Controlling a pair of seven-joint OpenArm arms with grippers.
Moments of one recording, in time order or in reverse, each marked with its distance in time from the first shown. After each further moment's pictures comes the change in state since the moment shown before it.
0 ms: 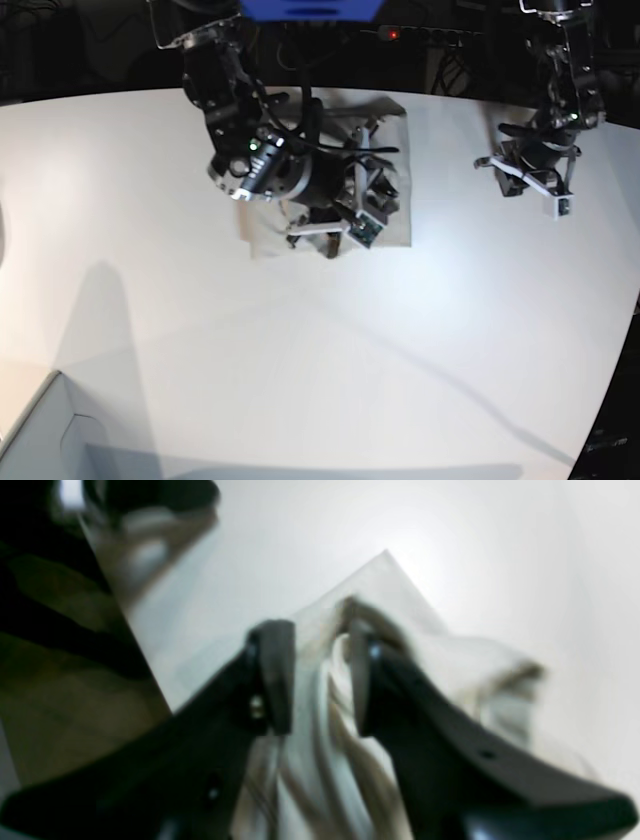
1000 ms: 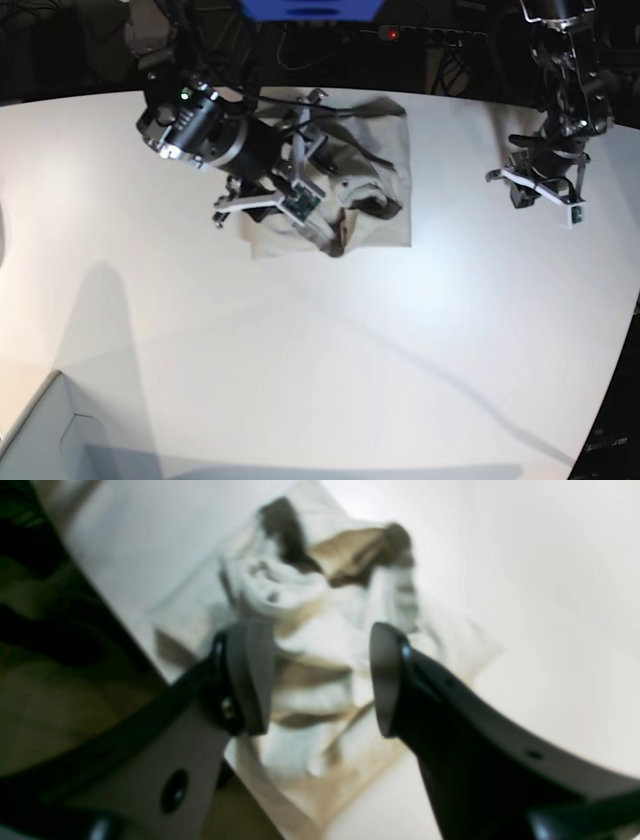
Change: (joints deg) left arm -1.7 0.4 -2.5 -0.1 -0.3 -0.3 0.0; right arm -10.3 5.9 5.3 19.2 0.5 0.0 -7.3
